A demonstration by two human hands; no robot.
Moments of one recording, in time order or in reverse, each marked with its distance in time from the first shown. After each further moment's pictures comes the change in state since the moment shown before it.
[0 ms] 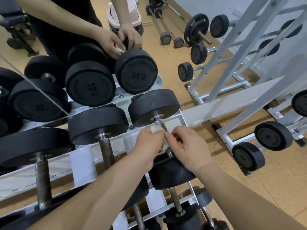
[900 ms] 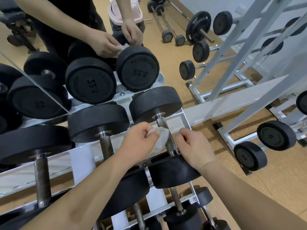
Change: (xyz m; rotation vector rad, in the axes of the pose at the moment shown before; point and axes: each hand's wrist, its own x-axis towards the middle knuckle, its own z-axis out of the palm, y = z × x) left_hand 0.038 -0.033 -0.042 0.403 -0.011 0.474; right_hand 0.002 0.009 -0.003 0.159 -0.097 0.122
